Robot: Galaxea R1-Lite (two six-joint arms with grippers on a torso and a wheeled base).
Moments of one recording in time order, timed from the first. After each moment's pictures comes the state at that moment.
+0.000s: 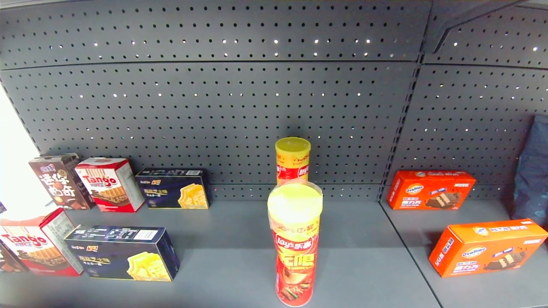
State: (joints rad) left arm -0.29 0.22 -0.07 0.02 0.28 0.15; right arm 0.00 0.01 0.00 0.01 0.00 0.00
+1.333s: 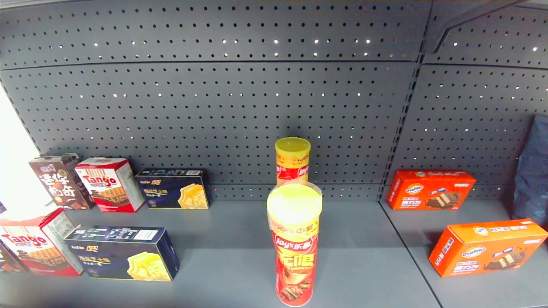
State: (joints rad) left arm 0.00 0.00 0.00 0.01 -0.09 0.05; right arm 0.00 0.01 0.00 0.01 0.00 0.00
